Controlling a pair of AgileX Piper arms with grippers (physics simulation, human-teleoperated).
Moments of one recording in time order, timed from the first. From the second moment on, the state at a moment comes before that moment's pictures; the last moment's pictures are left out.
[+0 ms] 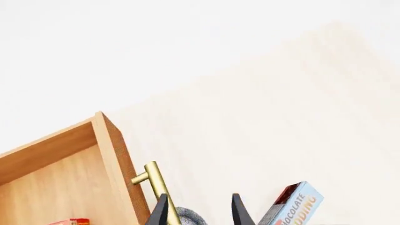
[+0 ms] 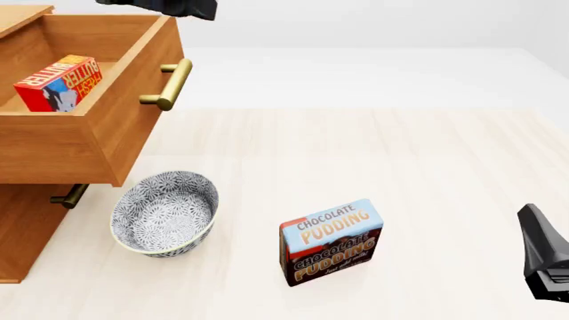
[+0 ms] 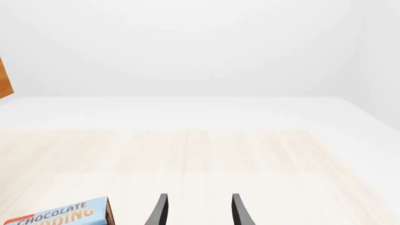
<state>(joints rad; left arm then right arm) -0.47 1.41 -1.65 0.93 -0.01 0.00 0.00 0.00 0.00 0.00</state>
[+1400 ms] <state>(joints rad) -0.64 1.58 -1.51 0.73 -0.14 0.00 0.00 0.00 0.00 0.00</state>
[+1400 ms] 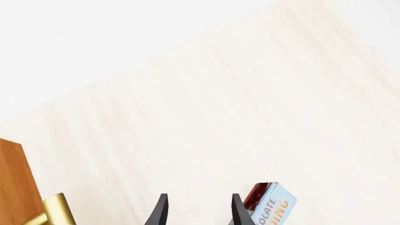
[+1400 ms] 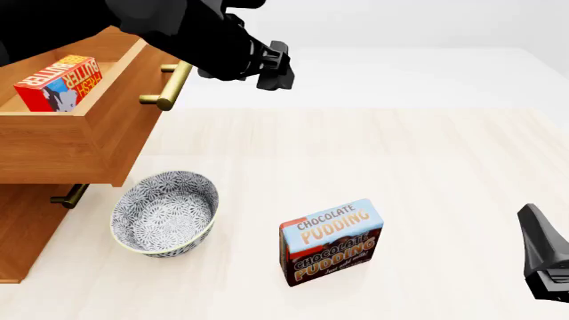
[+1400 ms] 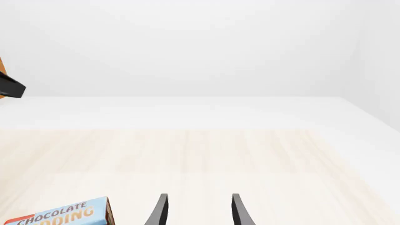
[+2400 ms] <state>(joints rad) -0.55 1.58 -1.44 0.69 -0.11 0.00 0.00 0.00 0.00 0.00</state>
